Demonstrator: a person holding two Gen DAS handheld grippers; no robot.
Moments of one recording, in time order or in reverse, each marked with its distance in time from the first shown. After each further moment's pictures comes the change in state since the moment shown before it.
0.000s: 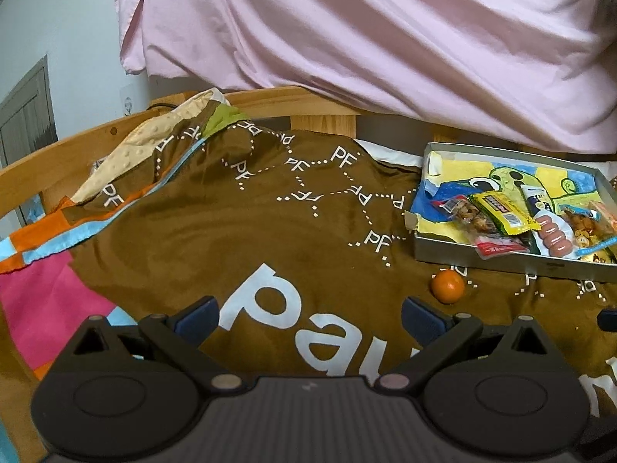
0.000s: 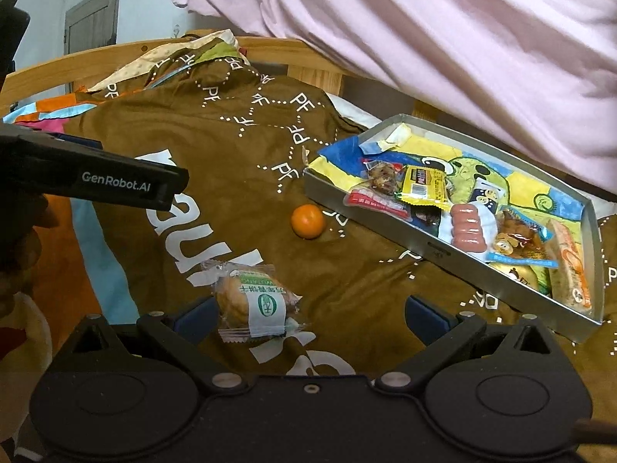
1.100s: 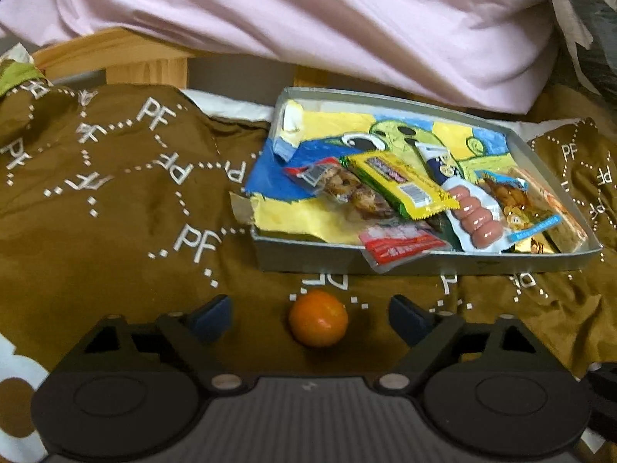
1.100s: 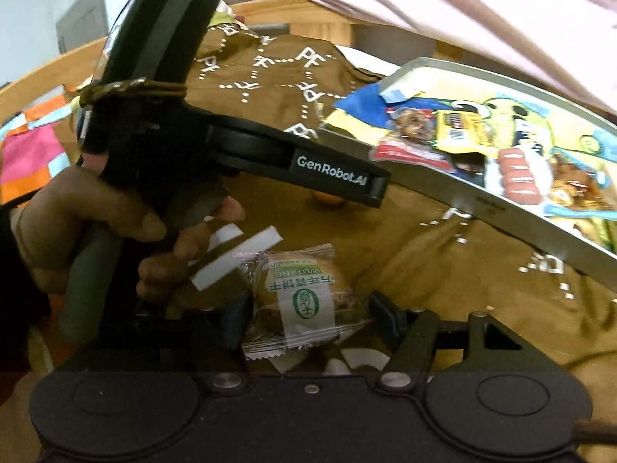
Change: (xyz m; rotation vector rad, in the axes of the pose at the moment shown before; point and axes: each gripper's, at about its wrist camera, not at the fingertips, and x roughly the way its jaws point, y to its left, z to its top) left arm 0.116 -0.063 0.017 0.112 0.134 -0.457; right arm 0.036 -0.004 0.000 0.100 0.128 0.080
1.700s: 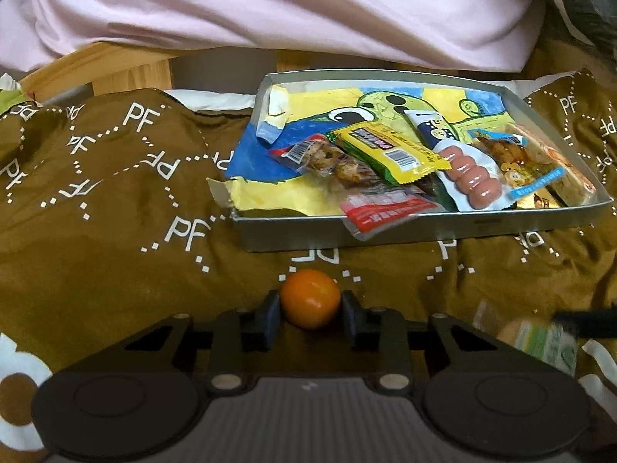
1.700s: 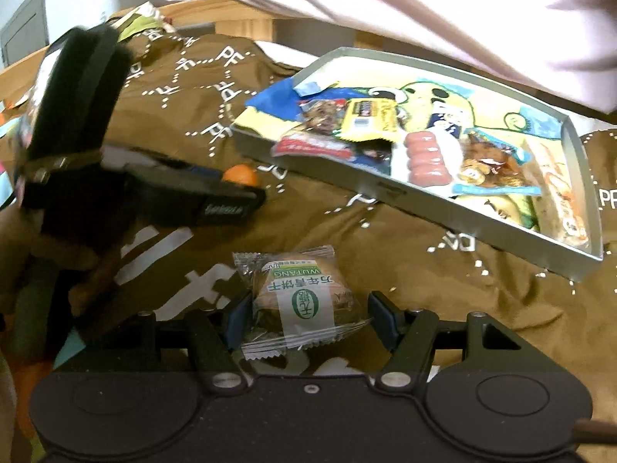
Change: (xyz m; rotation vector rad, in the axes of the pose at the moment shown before) left arm 0.000 -0.022 -0.008 0.106 0.035 0.071; right arm -0.007 -0.032 0.003 0.088 0.020 -0.159
